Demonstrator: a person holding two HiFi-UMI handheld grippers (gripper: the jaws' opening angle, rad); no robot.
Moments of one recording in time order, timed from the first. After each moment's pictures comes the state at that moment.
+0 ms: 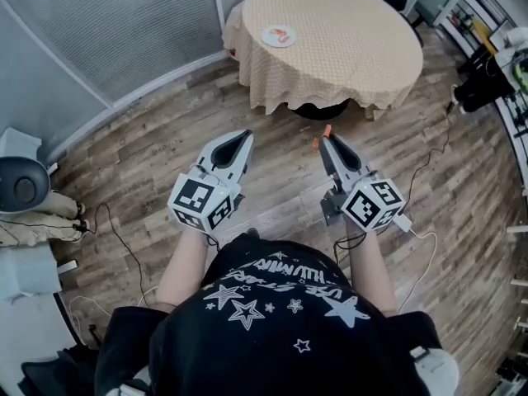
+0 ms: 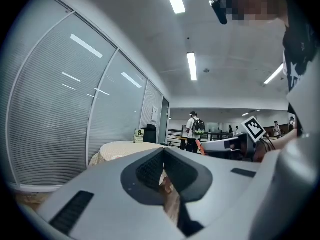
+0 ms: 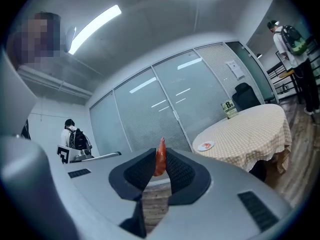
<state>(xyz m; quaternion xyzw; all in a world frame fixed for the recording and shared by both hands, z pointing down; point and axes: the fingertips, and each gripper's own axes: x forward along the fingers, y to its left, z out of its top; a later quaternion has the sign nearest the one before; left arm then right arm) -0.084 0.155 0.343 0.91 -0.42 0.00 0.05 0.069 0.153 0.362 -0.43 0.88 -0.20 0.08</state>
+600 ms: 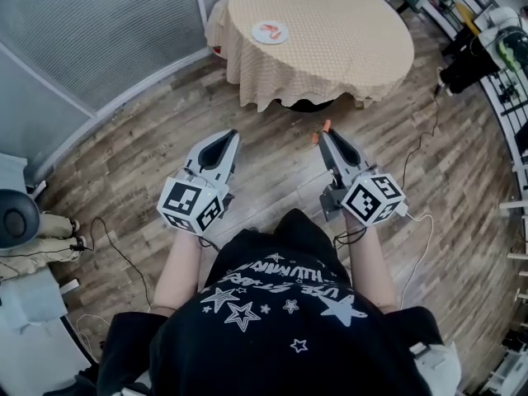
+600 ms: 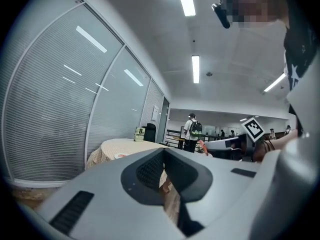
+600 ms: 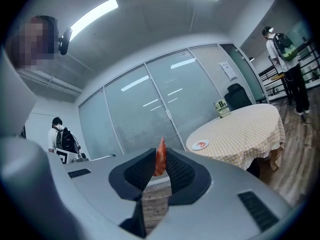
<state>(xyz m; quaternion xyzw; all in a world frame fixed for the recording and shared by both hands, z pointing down) -0.140 0.118 0.361 0.91 -0.40 -0.01 0.08 0.041 0.124 0.374 -0.47 0.85 -0.22 0.07</state>
